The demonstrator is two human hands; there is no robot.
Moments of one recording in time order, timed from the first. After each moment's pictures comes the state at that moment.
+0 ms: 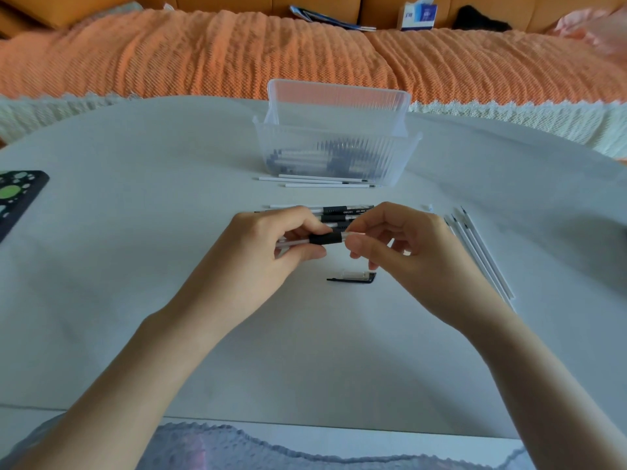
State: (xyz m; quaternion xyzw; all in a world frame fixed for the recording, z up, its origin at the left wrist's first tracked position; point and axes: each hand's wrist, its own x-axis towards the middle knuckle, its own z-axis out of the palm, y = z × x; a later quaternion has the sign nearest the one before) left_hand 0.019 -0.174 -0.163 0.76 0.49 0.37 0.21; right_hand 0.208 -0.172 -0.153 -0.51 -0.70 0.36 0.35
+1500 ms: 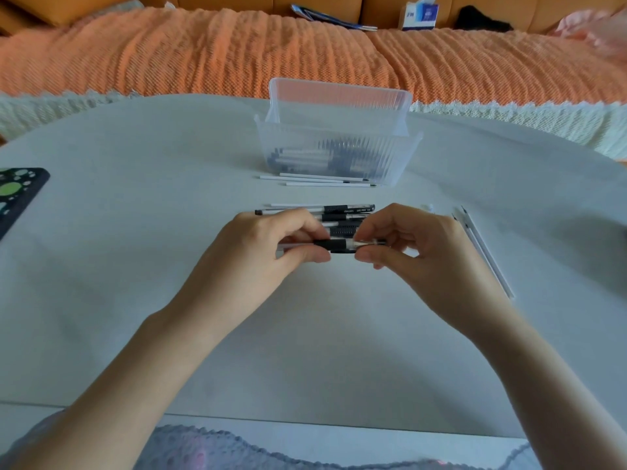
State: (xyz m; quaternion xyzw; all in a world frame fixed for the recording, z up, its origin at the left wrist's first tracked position) left_hand 0.017 -0.176 -0.164 0.75 0.50 0.36 0.25; right_hand 0.215 -0.174 -0.155 -0.50 -0.73 0.32 0.35
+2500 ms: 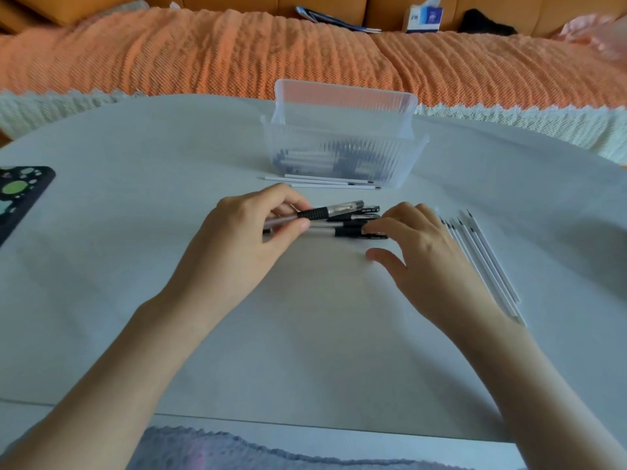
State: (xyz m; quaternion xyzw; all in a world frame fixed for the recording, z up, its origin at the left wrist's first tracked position) left_hand 0.003 -0.165 -0.162 0.73 0.55 0.38 0.16; right_hand 0.218 -0.158 -0.186 -0.54 -0.81 0.00 0.24
